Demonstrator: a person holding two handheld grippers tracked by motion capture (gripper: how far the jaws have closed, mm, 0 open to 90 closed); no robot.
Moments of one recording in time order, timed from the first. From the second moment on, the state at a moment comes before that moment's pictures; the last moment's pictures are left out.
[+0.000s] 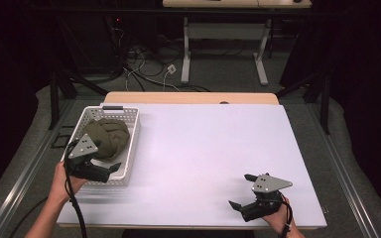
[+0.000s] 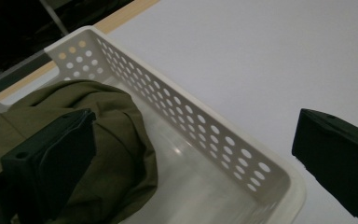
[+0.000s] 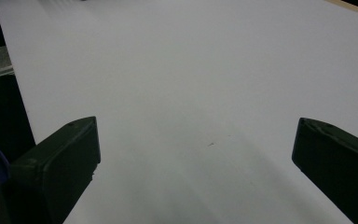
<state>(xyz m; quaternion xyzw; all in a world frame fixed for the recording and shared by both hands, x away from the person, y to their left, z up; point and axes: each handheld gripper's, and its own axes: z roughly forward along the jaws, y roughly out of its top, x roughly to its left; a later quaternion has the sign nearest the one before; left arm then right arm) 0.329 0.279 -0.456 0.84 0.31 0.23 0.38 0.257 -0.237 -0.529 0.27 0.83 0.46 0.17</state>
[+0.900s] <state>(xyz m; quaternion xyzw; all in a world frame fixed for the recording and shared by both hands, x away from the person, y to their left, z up) 0.388 0.288 -0.447 0.87 0.32 0.24 0.29 0.258 -0.237 -0.531 0.28 0.83 0.45 0.17</state>
